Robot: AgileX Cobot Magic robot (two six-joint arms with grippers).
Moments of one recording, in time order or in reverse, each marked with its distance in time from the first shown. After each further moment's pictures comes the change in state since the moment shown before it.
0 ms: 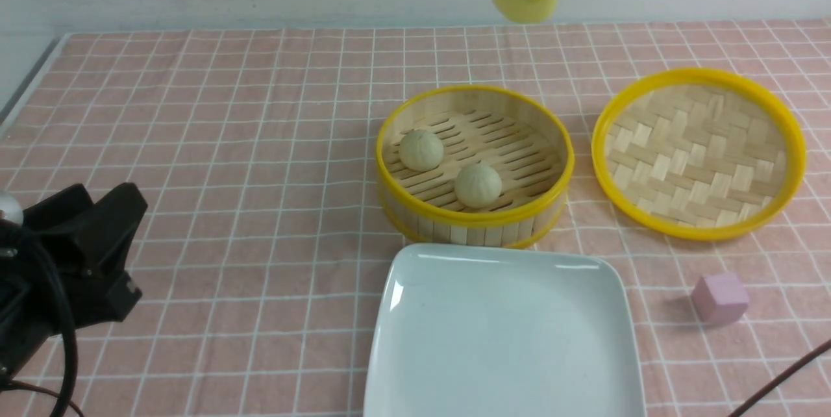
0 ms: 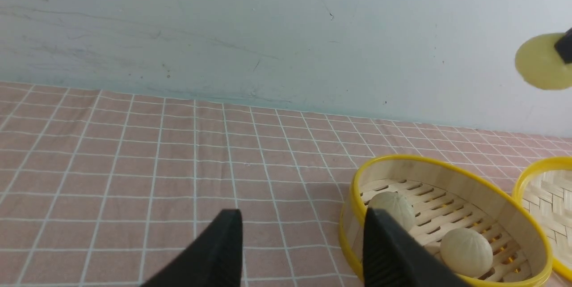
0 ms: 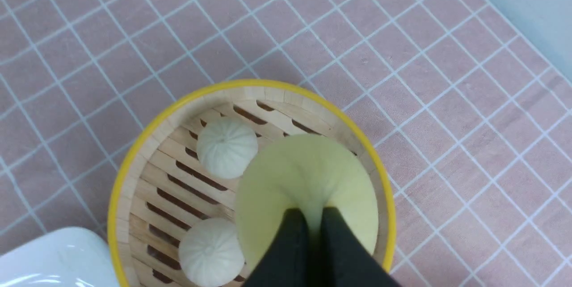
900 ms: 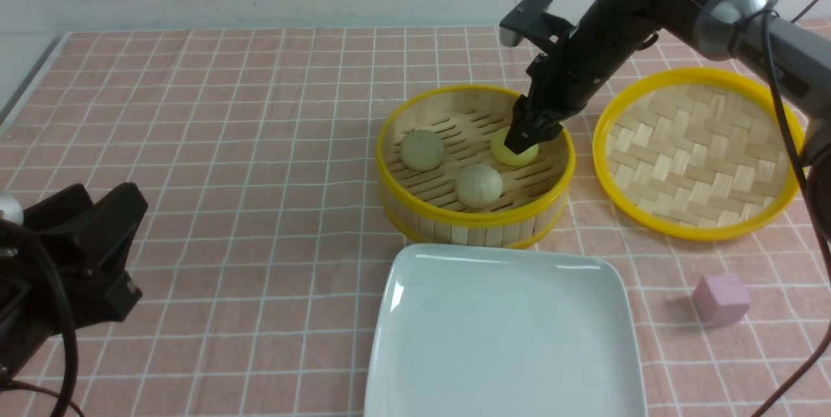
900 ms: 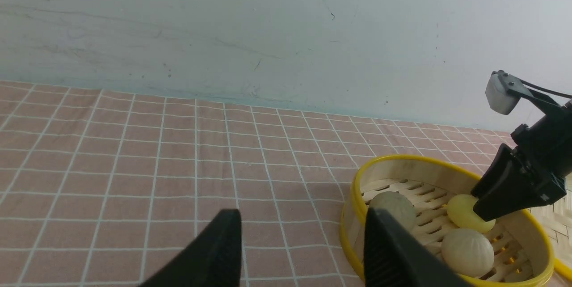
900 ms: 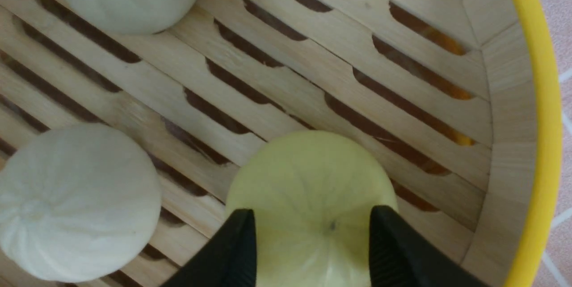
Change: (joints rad) right arm -0.028 0.280 0.178 0.001 -0.121 -0.192; left arm 0.000 0.000 0.000 -0.001 0.000 0.000
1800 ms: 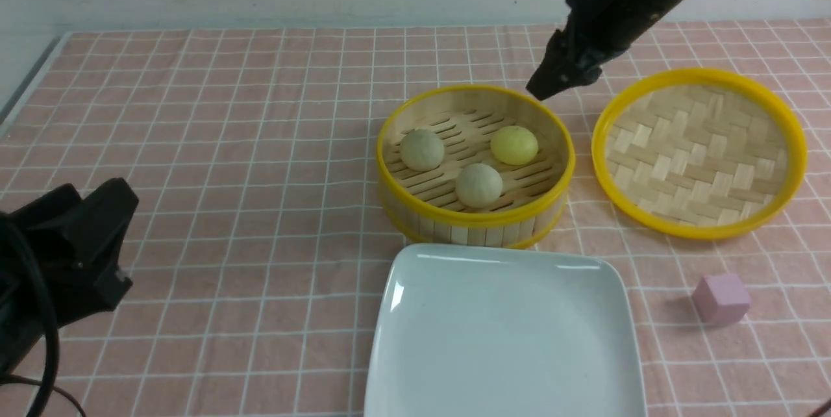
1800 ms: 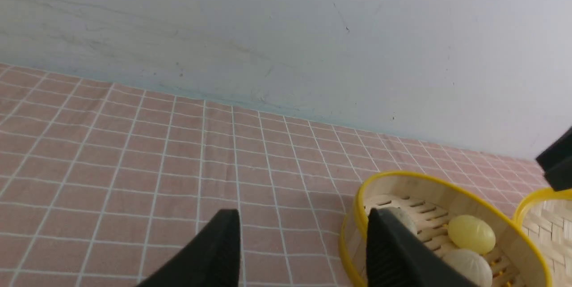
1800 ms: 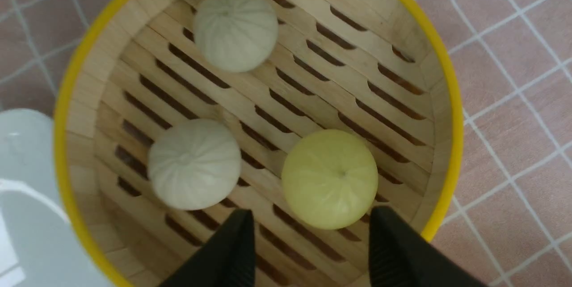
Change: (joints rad) right arm -0.027 -0.209 0.084 0.052 0.036 -0.066; left arm 0.000 -0.001 0.002 -0.072 0.010 0.002
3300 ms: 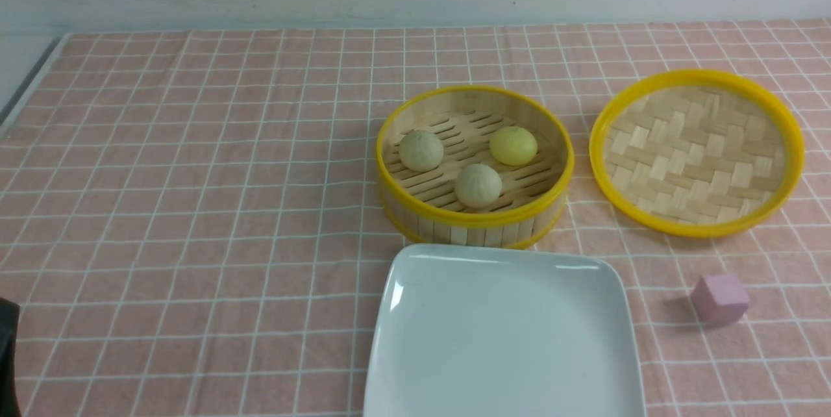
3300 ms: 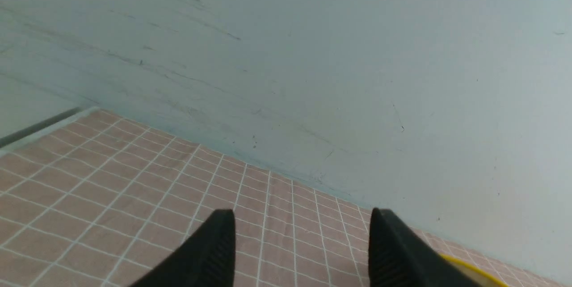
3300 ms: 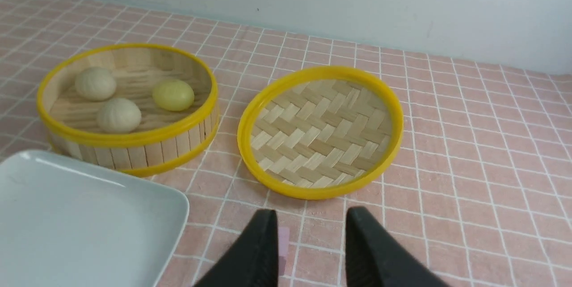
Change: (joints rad) right arm -0.255 -1.969 1.478 -0.226 -0.336 0.561; left arm 0.000 -0.699 0.263 -0.521 0.311 0.331
